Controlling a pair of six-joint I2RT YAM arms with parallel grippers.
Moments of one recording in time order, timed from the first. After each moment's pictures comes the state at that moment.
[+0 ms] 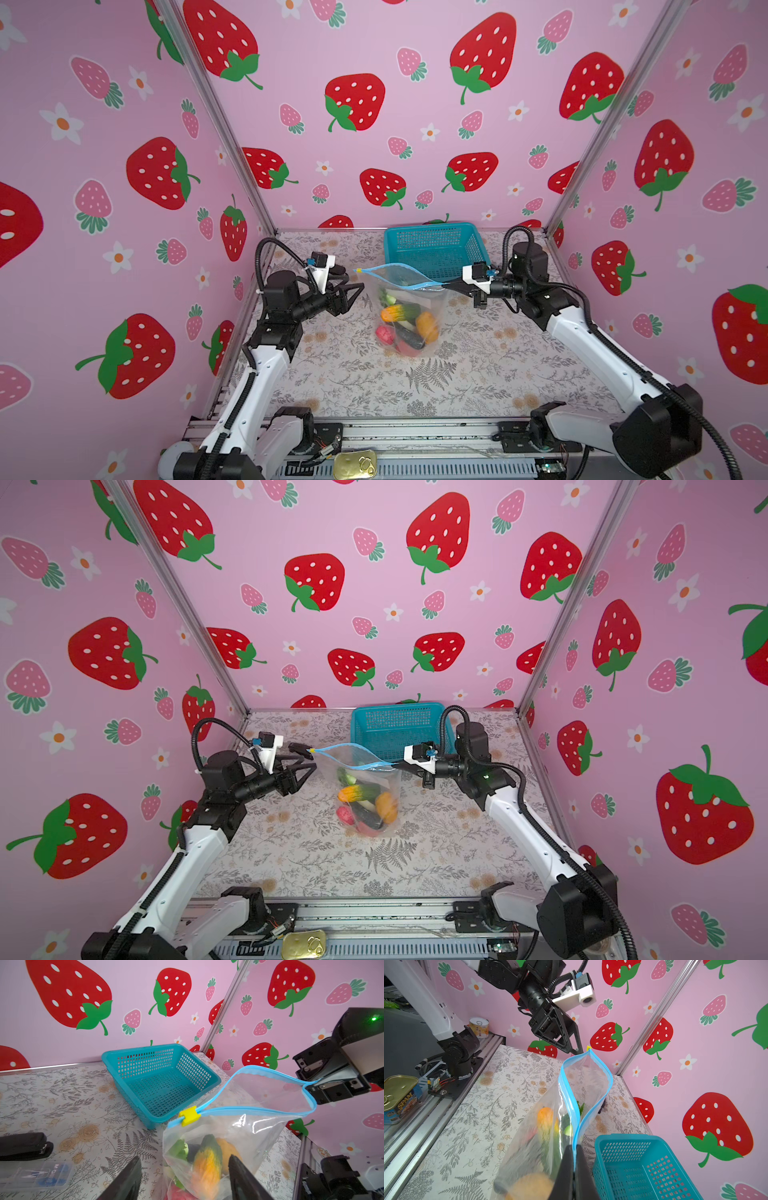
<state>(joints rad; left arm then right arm) -0.02 1.00 0.75 -0.06 0.81 -0.11 0.44 1.23 1.02 -0.14 -1.06 -0.71</state>
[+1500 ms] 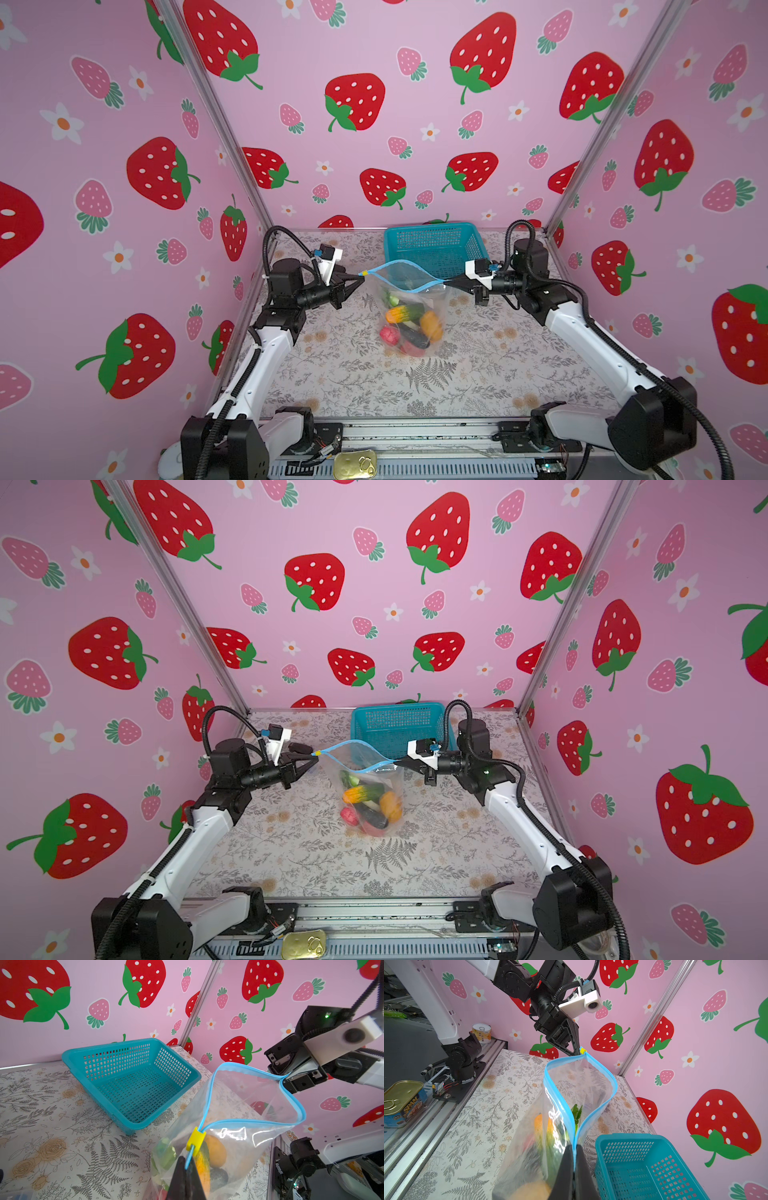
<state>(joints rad) -0.02 1.11 0.82 -0.06 0.96 -0.10 0.41 1.27 1.05 -0.13 -1.10 -0.68</state>
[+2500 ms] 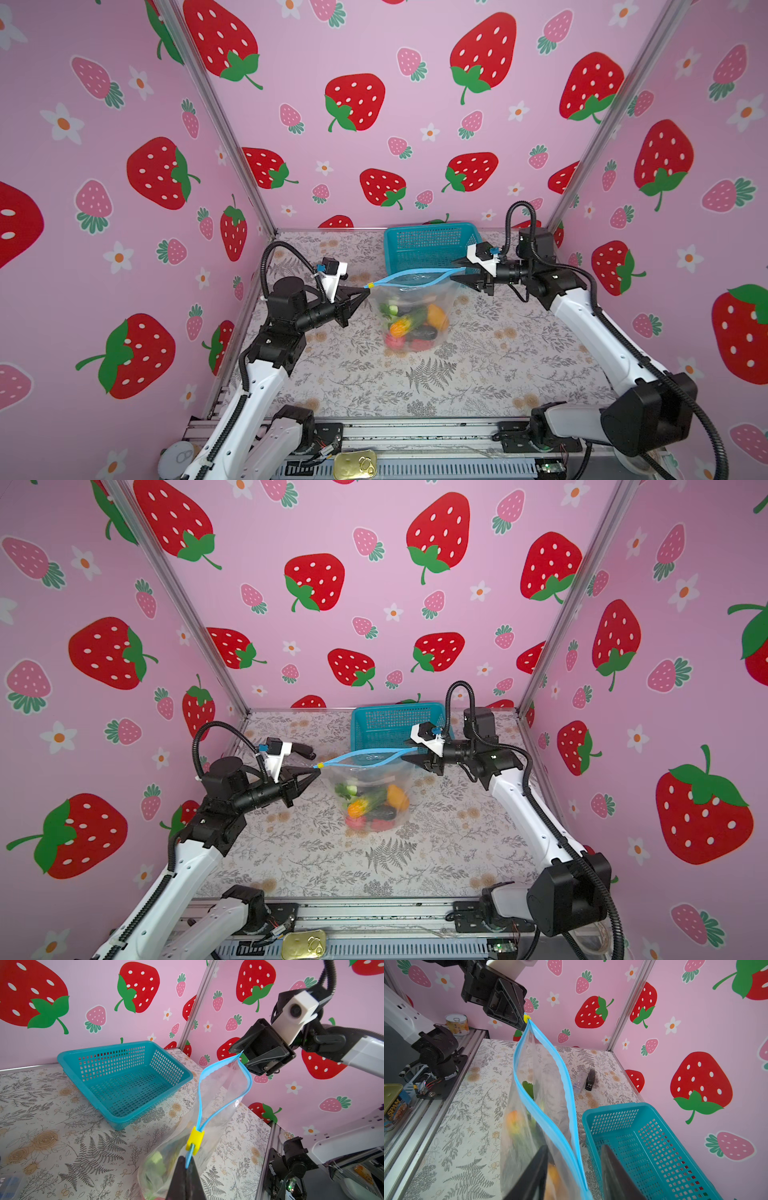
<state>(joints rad) -0.18 0.86 0.77 -0.17 0.76 -0.17 0.36 1.32 1.22 -0.41 -1.00 -0.74</state>
